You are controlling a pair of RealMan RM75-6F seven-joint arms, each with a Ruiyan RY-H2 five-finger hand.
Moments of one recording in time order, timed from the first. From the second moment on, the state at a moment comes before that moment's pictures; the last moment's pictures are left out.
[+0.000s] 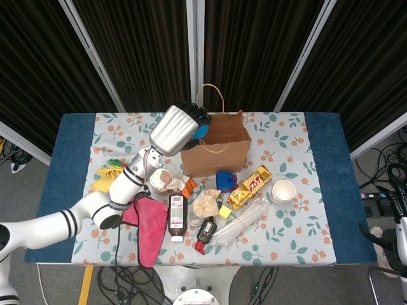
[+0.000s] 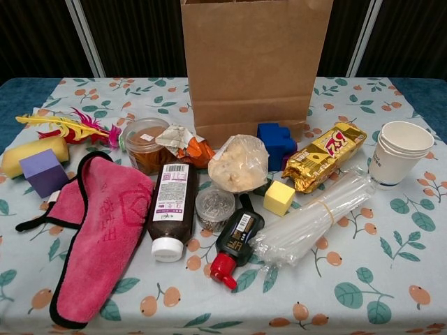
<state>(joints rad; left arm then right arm) -1.04 -1.49 -0.44 -1.38 1.44 1.02 0.29 -0.01 -1.07 0.10 -1.59 -1.55 1.65 0.22</state>
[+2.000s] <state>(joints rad) -0.46 -1.22 -0.13 -1.61 1.39 1.50 0.09 0.34 -1.06 0.17 -1.71 -1.22 0.97 0.28</state>
